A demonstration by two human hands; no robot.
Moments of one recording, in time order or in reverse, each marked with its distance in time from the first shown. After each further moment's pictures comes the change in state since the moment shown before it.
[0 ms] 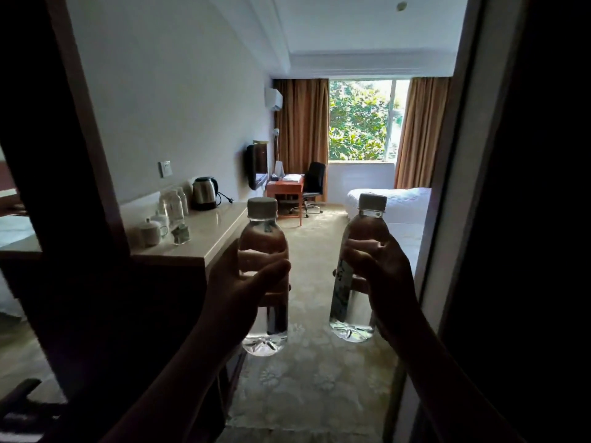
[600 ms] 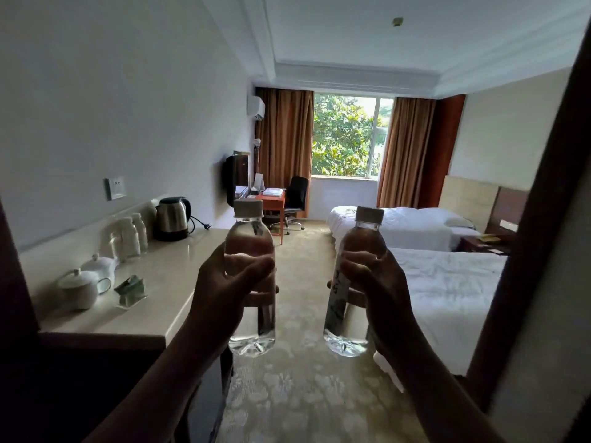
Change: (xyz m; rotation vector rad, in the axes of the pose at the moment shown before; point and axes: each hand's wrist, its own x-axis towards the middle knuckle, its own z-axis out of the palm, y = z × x) left_hand 0.345 -0.134 -0.075 -0.097 -0.052 0.034; right_hand 0.289 0.169 0.100 -0.093 0.061 -0.020
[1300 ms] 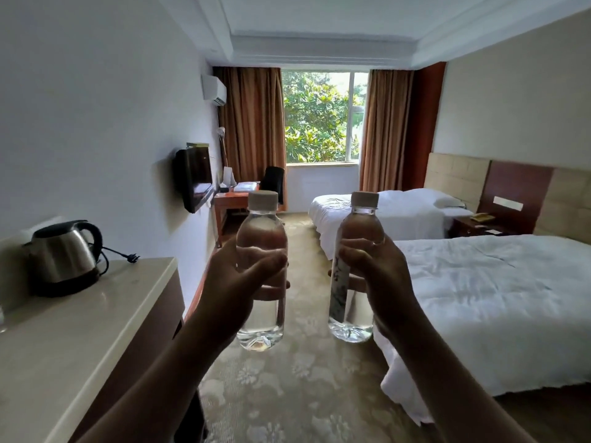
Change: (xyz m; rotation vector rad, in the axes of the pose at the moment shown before) left_hand 0.361 -0.236 0.106 0.090 -0.202 -0.031; right_hand 0.363 0.229 -0.067 -0.075 0.082 0.038
